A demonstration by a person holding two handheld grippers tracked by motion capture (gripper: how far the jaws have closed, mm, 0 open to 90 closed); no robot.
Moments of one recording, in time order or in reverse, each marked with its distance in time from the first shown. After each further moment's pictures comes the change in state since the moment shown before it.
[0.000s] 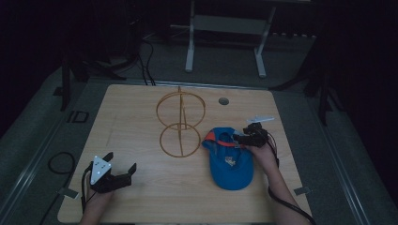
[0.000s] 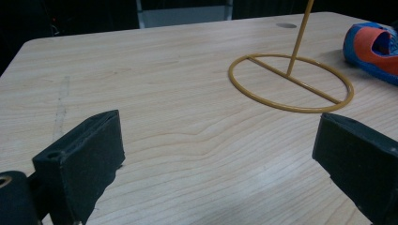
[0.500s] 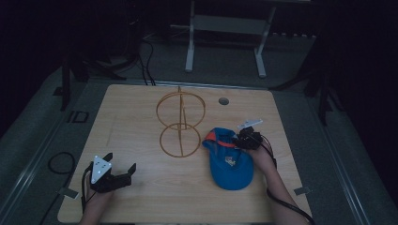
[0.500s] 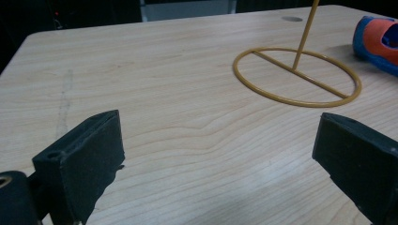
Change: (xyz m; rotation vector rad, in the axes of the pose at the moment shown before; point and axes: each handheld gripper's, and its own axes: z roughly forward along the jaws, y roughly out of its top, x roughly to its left) left arm 0.001 -0.001 0.001 0.021 0.012 -0.006; right arm 0.015 -0.005 0.015 0.093 -0.024 -0.160
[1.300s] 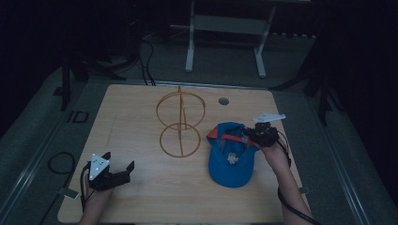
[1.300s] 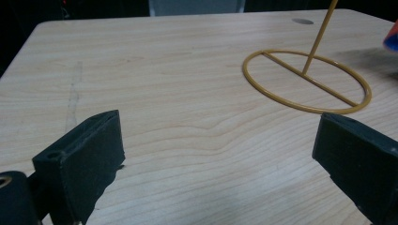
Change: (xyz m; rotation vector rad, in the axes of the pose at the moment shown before) left arm 0.004 0.005 0.000 0.024 0.023 -0.058; right arm 0.006 0.022 -0.098 -0.191 -0.004 0.020
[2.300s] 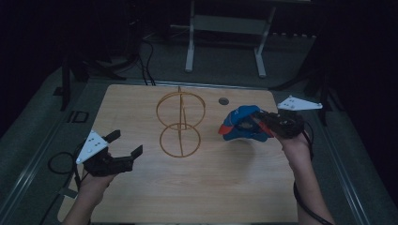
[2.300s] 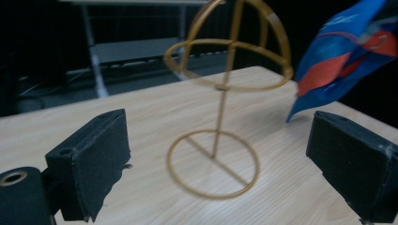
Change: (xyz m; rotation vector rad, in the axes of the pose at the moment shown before) left arm -0.049 0.127 -0.042 -0.114 -0.262 0.102; right arm 0.012 0.054 -0.096 -0.191 -0.025 -0.006
